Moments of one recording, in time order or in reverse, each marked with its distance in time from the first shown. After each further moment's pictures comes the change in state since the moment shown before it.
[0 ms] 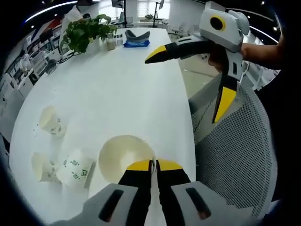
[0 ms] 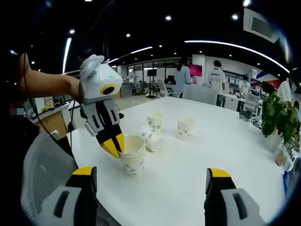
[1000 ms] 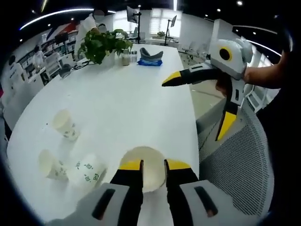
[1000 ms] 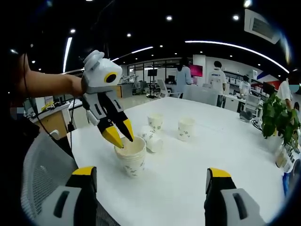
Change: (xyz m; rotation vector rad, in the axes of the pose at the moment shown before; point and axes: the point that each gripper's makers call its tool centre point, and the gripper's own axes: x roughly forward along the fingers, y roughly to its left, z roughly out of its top) left arm -0.030 0.026 0.019 -0.103 -0.194 0.064; right arm 0.001 0.002 0.004 -0.008 -0.002 0.000
